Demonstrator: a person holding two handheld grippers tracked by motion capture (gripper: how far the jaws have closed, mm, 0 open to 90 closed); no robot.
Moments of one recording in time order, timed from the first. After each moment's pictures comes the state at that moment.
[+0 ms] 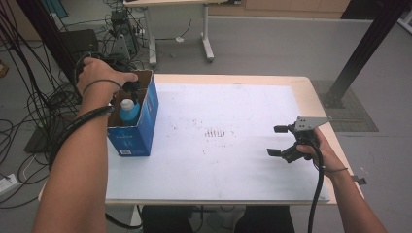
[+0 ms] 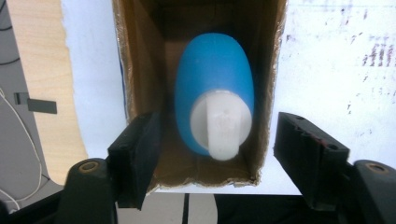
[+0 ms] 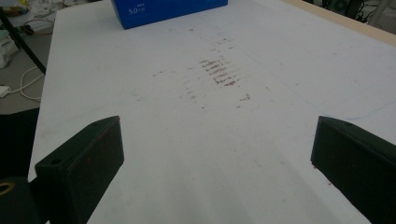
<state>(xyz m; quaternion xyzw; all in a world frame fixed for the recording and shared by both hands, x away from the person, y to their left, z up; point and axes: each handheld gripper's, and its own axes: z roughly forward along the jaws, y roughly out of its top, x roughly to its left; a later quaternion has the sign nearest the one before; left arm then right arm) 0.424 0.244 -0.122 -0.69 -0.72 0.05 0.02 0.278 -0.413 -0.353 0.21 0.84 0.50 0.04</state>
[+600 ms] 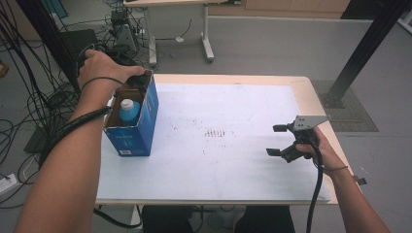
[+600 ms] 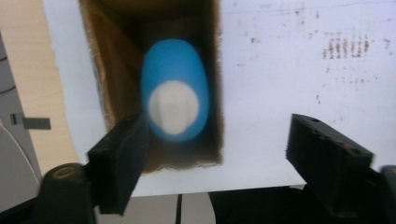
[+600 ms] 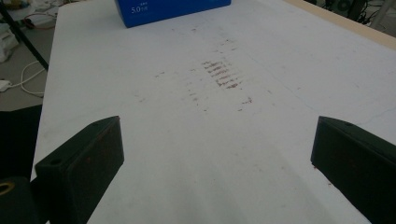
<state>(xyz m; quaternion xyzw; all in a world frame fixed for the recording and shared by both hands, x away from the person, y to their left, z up) 0.406 0.222 -0.094 -0.73 -0.69 0.04 -0.02 0.281 -0.408 -0.345 0.20 0.85 0.49 0.04</state>
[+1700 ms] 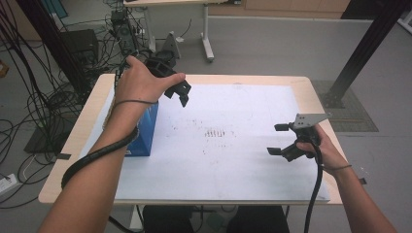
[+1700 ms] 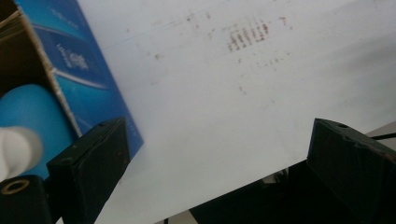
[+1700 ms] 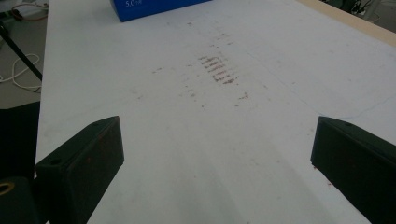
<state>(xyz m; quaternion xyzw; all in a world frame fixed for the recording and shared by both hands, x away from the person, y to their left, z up) 0.364 0.149 -0.094 -0.82 -0.57 0.04 -0.10 0.276 -0.402 -0.328 0.21 0.86 0.47 0.05</state>
